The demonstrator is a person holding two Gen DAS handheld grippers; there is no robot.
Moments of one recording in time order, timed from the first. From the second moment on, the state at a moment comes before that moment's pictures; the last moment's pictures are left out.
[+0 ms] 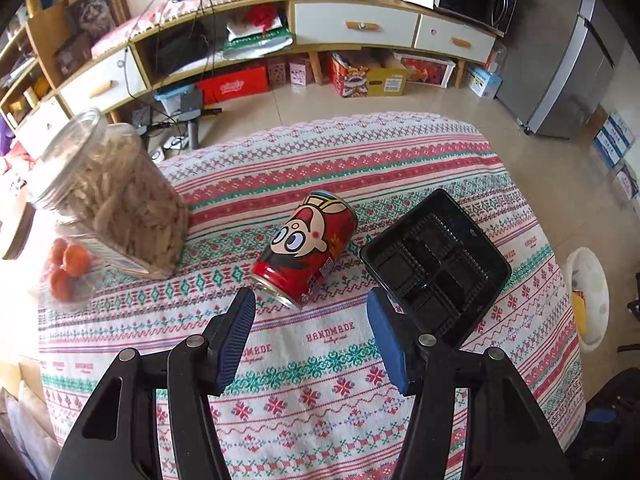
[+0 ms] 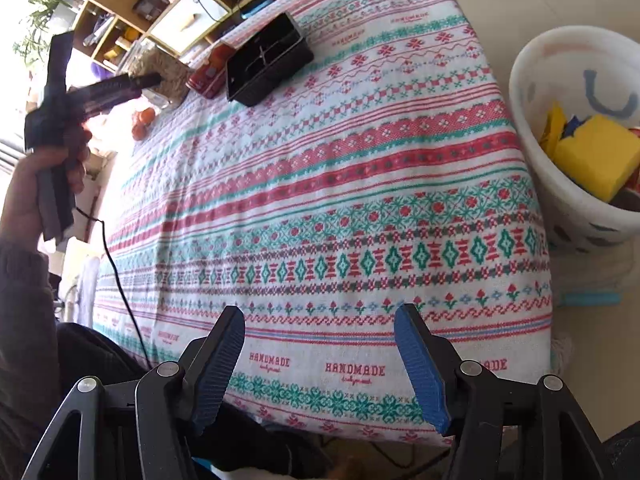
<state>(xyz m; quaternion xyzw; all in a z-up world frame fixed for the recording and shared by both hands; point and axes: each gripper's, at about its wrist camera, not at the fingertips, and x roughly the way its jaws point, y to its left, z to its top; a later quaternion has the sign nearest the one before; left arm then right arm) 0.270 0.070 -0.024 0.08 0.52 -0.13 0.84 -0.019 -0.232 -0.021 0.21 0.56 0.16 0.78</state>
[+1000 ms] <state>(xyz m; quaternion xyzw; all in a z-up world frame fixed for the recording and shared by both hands) 0.308 0.063 -0.067 0.06 0.54 -0.11 0.83 0.218 -0.157 -0.054 0.12 0.52 0.11 0.84</state>
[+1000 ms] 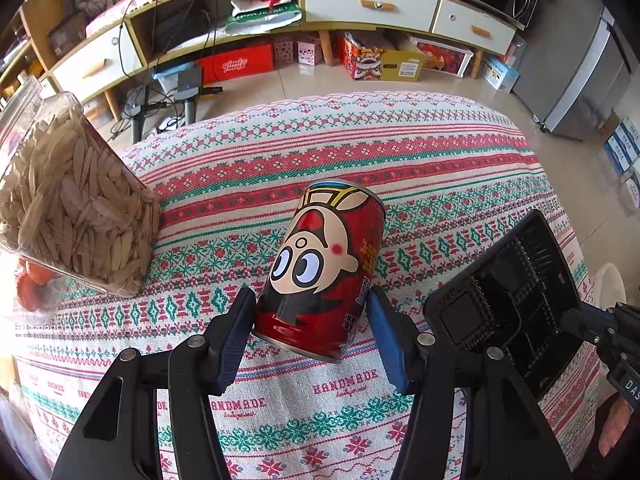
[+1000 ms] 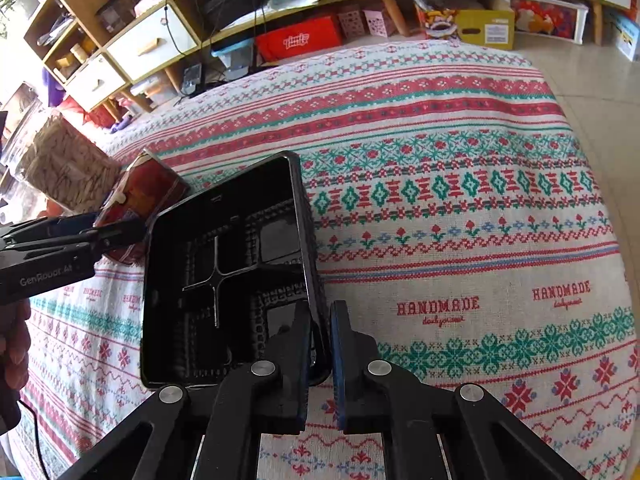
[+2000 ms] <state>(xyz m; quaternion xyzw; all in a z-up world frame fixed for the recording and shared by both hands) 0.164 -0.107 -0.027 0.07 0.51 -0.28 0.81 0.095 -0.371 0.039 0.26 0.42 0.02 0.87</state>
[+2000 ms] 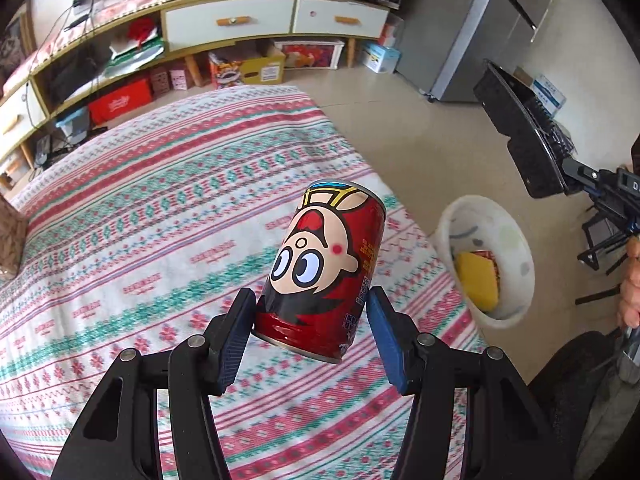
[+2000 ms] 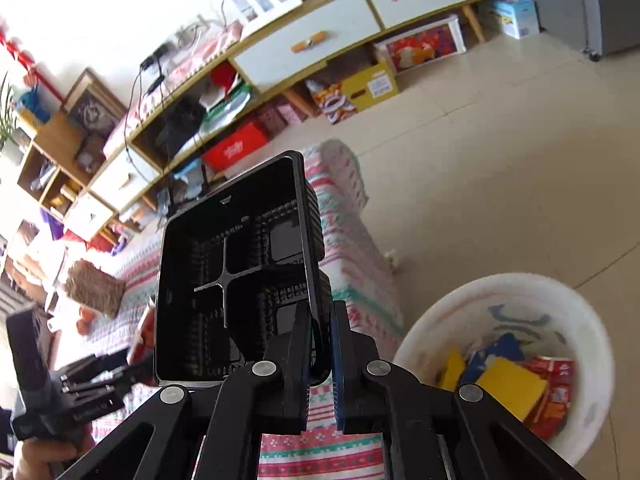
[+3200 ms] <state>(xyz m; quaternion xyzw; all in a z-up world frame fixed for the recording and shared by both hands) 0.162 -0.223 -0.044 0.02 0.52 -0.32 0.79 0.040 -0.491 0.014 0.34 0.43 -0.07 0.83</state>
